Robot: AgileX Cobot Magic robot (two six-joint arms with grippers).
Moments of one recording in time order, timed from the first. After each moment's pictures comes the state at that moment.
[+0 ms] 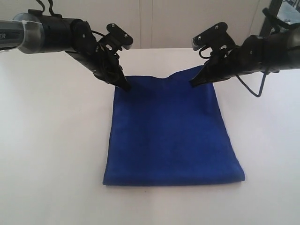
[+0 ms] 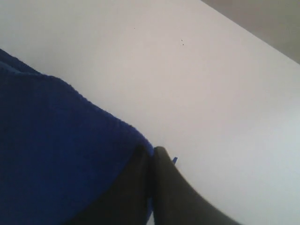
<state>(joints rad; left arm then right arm) -0.47 2.08 -1.60 -0.15 0.50 0.55 0.24 1.95 -1.22 0.21 0.07 -0.56</state>
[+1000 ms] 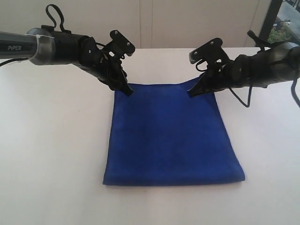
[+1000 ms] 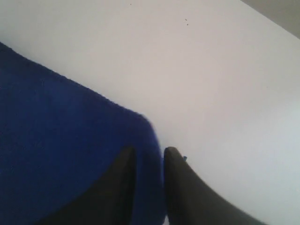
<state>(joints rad) -0.47 2.16 -1.60 -0.11 0.34 0.55 0.24 2.07 -1.22 0.21 -0.06 -0.56</state>
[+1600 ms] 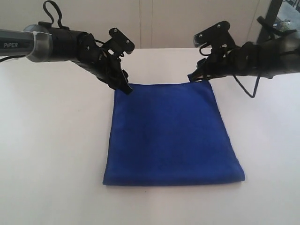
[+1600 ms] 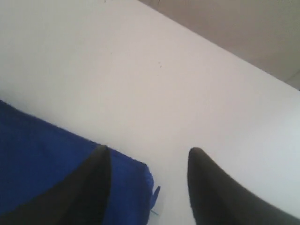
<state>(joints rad) -0.47 2.13 -1.60 -0.11 0.38 0.55 0.24 1.98 -1.22 0.27 -0.08 -0.56</state>
